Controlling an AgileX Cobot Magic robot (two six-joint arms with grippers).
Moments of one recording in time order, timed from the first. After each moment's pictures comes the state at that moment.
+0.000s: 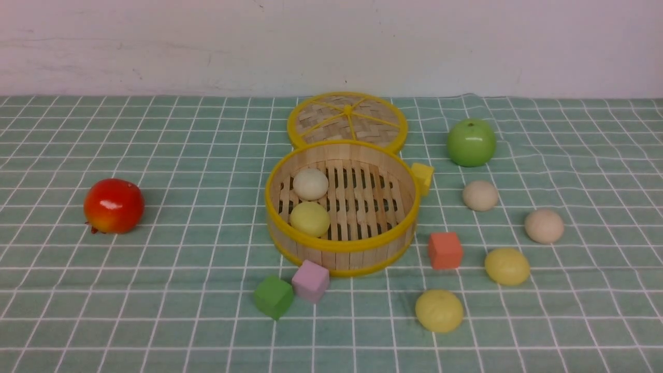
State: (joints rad) right arm -0.02 -0.01 0.01 0.15 0.39 -0.08; left arm -0.39 0.15 -0.75 0.09 1.06 -0.37
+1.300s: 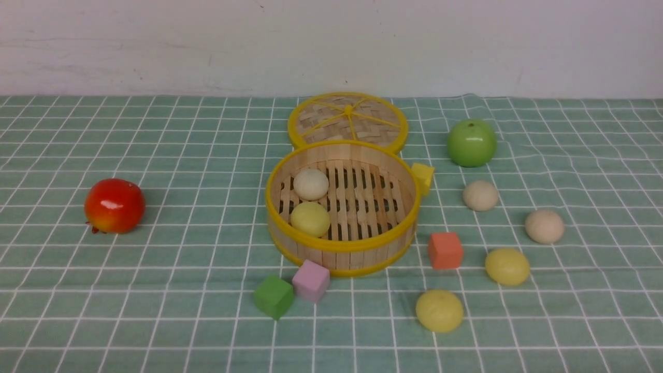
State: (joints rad) right arm -0.02 -0.01 0.01 0.15 0.39 -0.08; left arm -0.01 -0.01 -0.09 0.15 0.41 -0.38
